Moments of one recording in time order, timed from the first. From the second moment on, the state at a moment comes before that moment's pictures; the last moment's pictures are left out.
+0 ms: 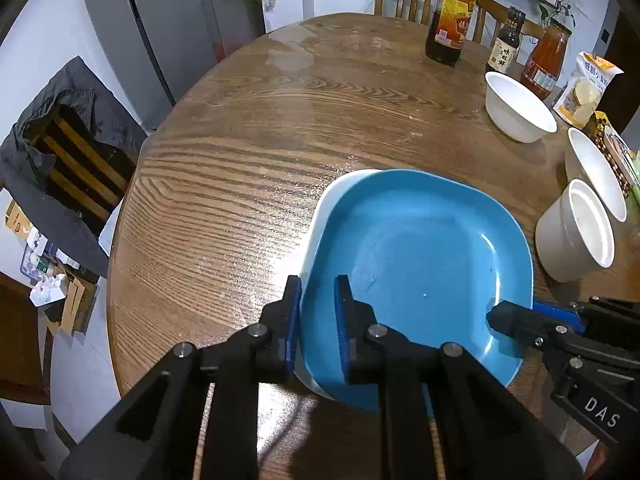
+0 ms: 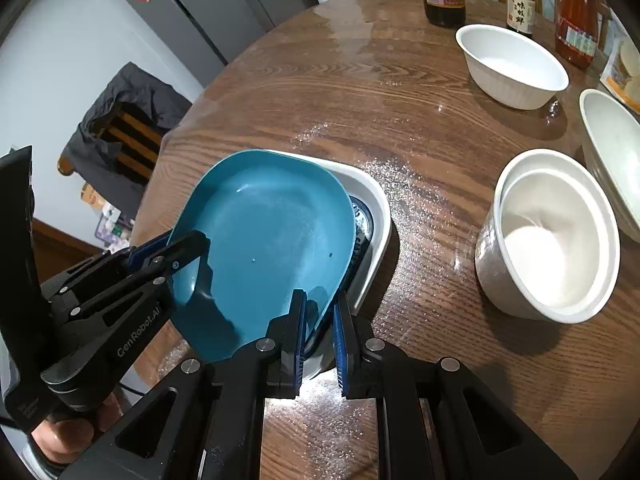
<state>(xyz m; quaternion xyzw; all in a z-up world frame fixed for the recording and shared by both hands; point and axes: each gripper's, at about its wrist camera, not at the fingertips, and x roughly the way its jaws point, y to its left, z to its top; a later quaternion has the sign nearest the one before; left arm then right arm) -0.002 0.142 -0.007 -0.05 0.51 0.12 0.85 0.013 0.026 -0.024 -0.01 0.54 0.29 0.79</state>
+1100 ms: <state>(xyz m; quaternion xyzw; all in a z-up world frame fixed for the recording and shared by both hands) -0.001 0.137 -0.013 -0.04 0.52 0.11 0.85 0.015 0.027 -0.023 -0.01 0.54 0.29 0.79</state>
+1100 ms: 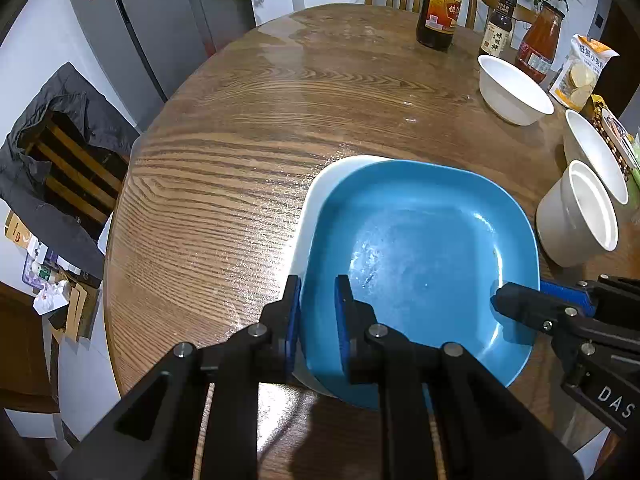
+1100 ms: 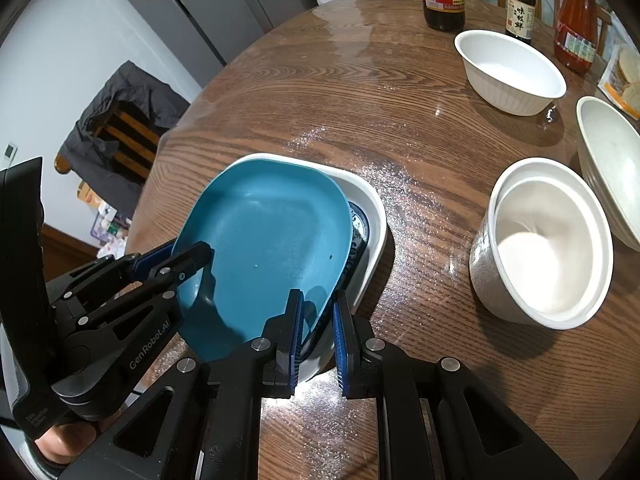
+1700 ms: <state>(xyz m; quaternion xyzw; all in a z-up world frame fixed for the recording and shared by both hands) 0.000 0.136 -0.014 -0.03 0.52 0.10 0.85 0.018 0.025 -0.025 -0.01 0.55 0.29 0.79</state>
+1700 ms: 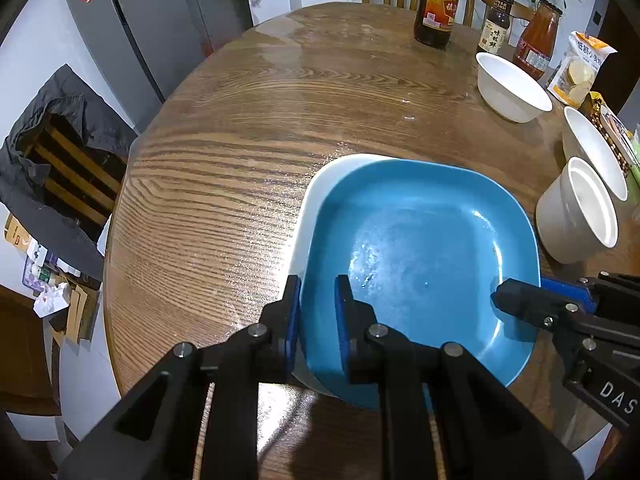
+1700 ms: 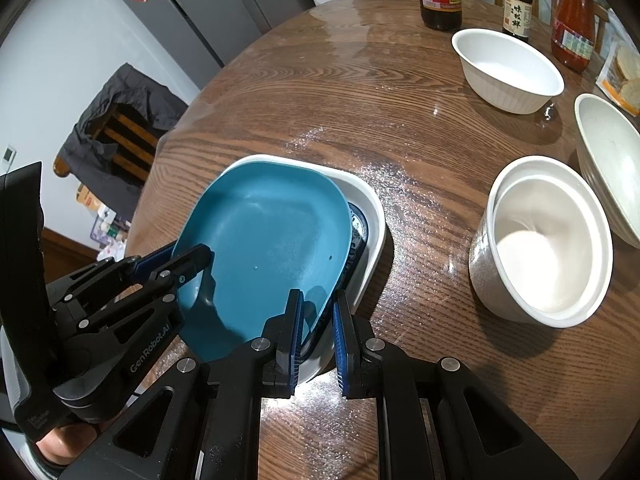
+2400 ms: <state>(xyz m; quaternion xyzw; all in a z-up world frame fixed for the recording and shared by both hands) 0.000 0.135 -0.014 -0.03 0.52 0.10 0.85 0.017 0.024 -0.024 -0.01 0.55 0.28 0.79</state>
